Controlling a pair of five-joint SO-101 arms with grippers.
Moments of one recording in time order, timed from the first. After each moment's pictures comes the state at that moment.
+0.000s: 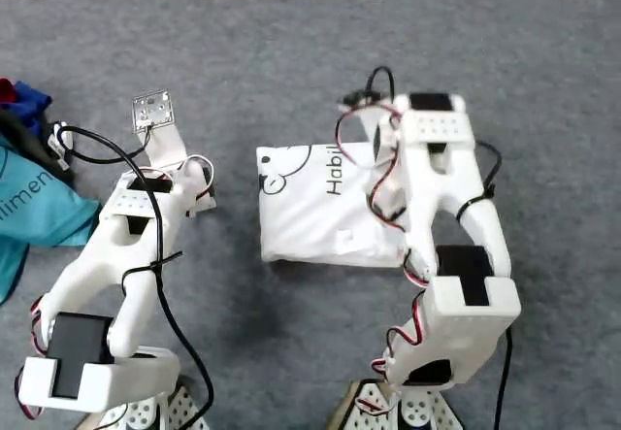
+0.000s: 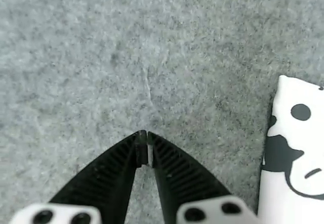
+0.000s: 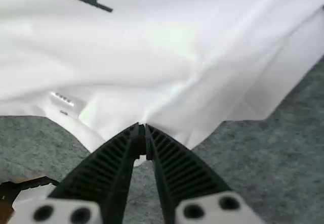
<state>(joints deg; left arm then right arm) 0.9 -9.3 46.5 29.2 8.7 -3.5 14.4 10.4 85.1 25.8</state>
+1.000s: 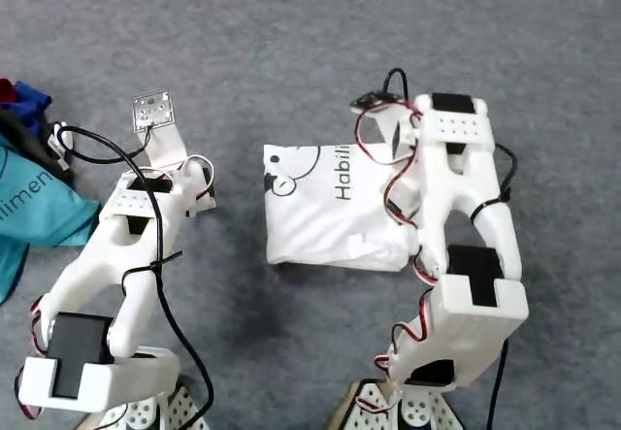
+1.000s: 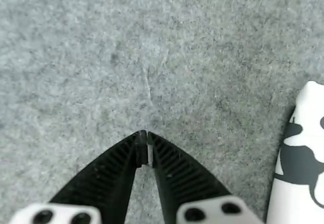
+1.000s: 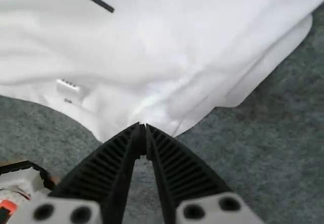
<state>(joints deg) 0.9 -9.3 46.5 29.2 8.5 1.1 14.3 5.0 89.5 33.8</state>
